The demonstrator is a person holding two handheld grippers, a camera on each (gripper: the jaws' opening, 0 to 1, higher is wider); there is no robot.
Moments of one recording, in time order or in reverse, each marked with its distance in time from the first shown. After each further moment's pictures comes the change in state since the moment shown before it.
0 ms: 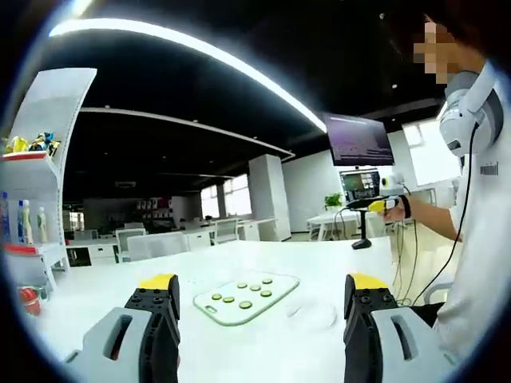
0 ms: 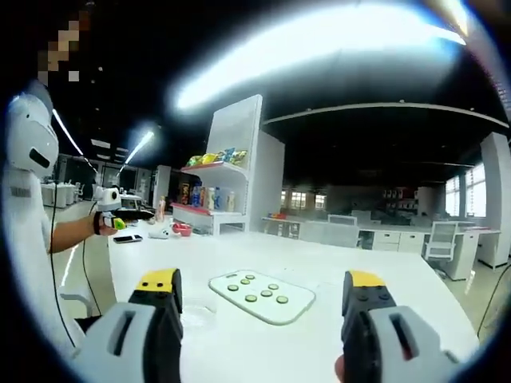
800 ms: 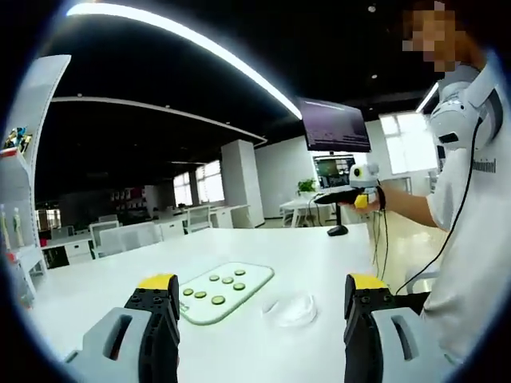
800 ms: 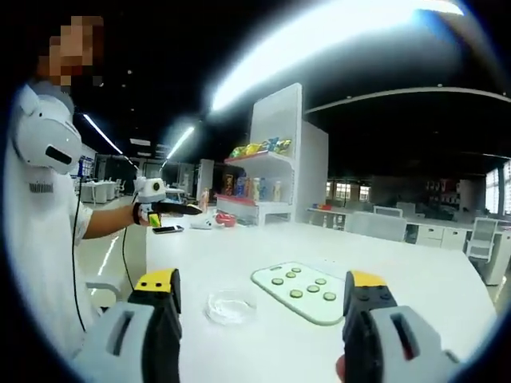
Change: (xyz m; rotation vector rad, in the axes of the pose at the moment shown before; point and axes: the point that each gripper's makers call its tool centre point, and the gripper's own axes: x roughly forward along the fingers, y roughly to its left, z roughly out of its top) left arm 0.033 -0.032 -0.014 0.015 0.081 -0.154; right arm 0.034 0.054 -0.027 -0.004 0.066 0.278
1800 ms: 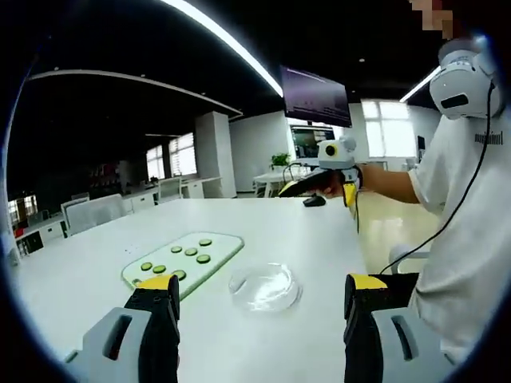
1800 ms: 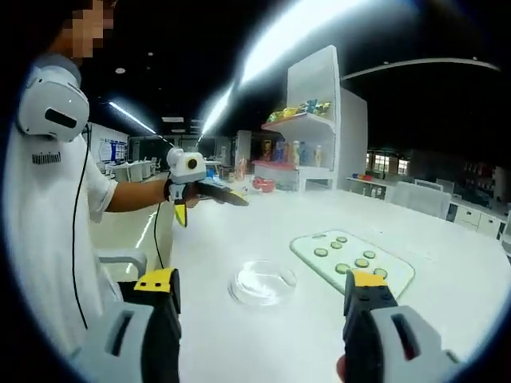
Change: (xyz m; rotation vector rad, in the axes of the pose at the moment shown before) left arm 0.049 -0.026 -0.069 -0.029 0.156 -0.148; right arm 0.058 0.050 -0.059 0.006 0.171 0.218
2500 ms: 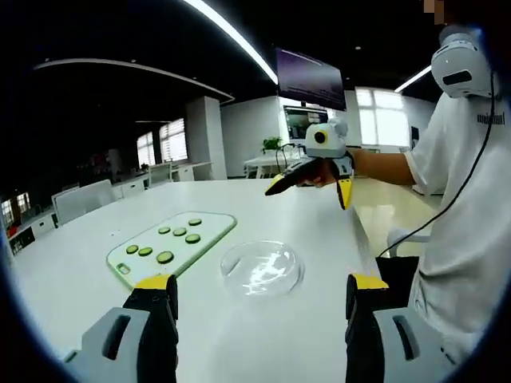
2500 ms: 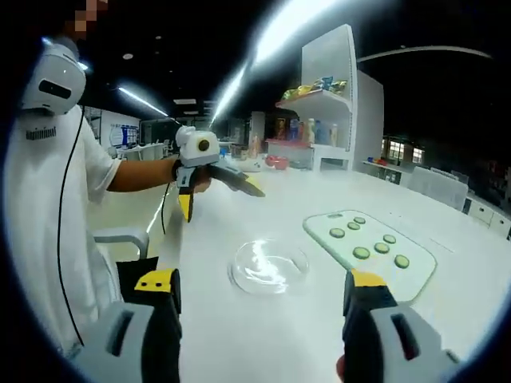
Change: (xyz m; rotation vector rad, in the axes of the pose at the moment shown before) left arm 0.025 0.000 -0.034 -0.006 0.081 -0.054; right arm 0.035 -0.002 -0.040 -0.018 0.101 0.068
